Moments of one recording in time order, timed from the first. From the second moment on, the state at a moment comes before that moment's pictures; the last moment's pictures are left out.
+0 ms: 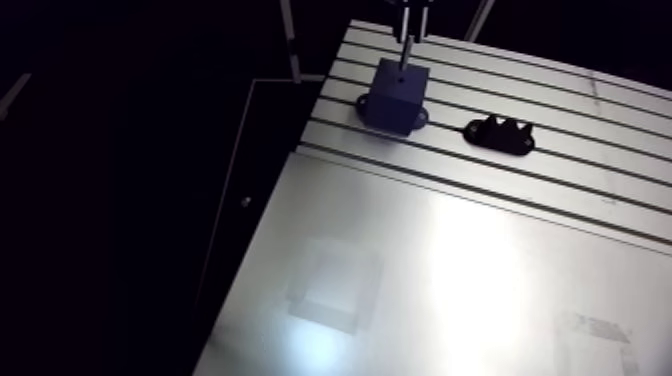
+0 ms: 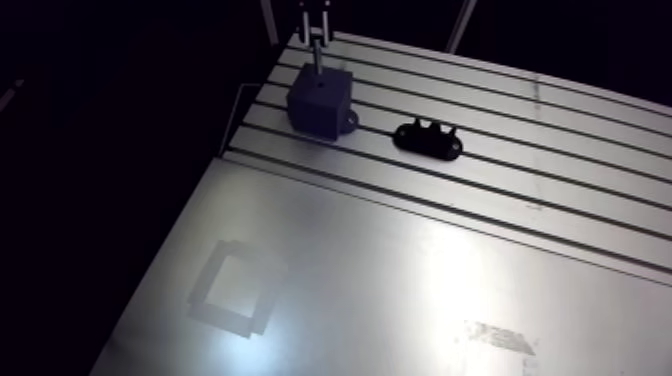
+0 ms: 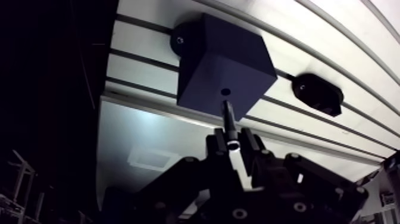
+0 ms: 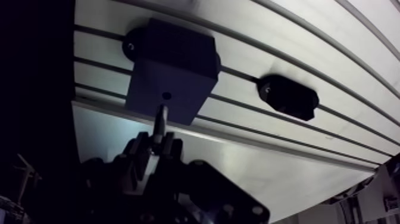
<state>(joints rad) 0.28 -0.92 1.19 -1.31 -1.61 -1.68</state>
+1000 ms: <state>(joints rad) 0.28 -0.91 1.19 -1.31 -1.61 -1.68</state>
